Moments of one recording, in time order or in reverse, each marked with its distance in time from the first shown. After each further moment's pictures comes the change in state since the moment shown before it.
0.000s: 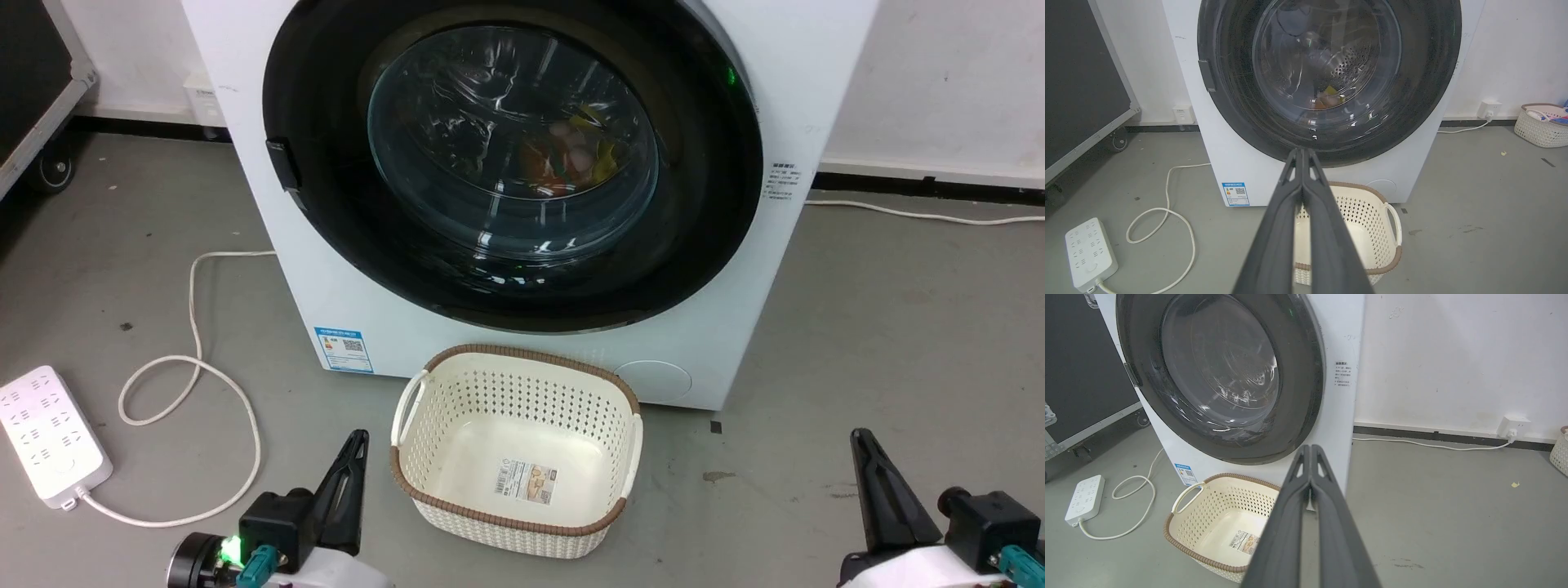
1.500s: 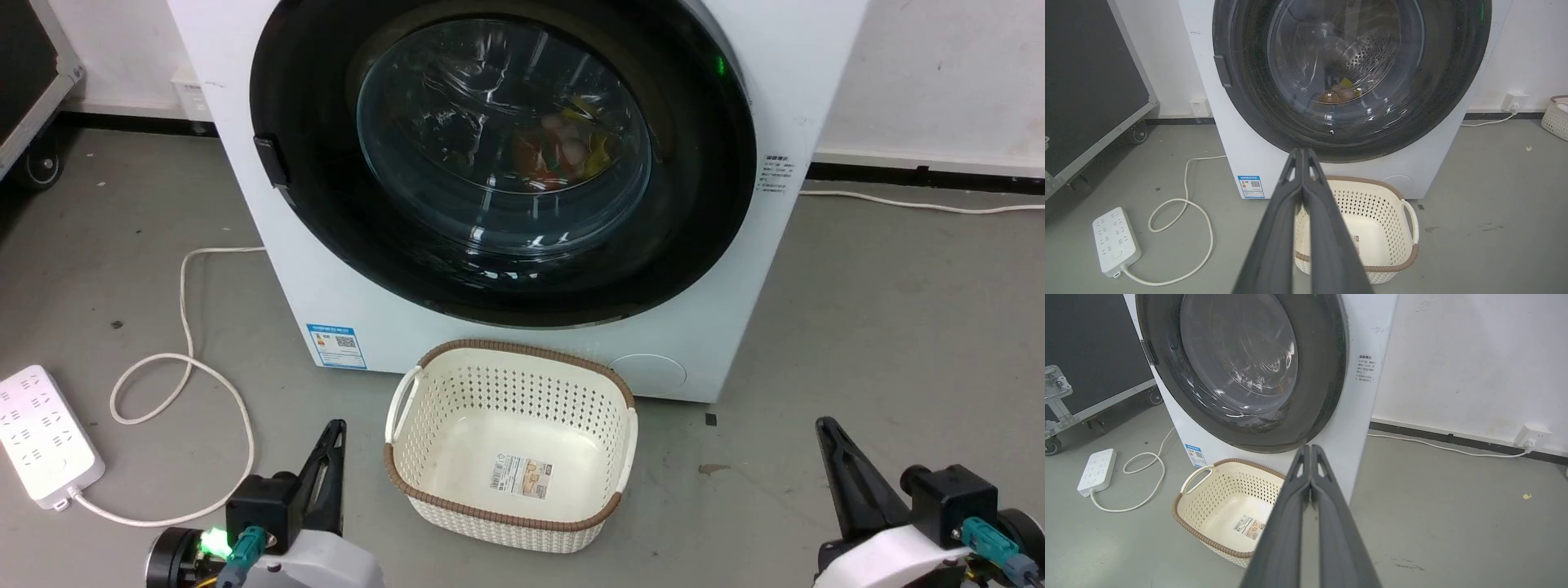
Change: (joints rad) left arm -0.003 -0.016 0.046 -0.053 0.043 0.032 0.091; right arm -0.036 0.000 0.037 -0.011 -0.053 0.000 0.077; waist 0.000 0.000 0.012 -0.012
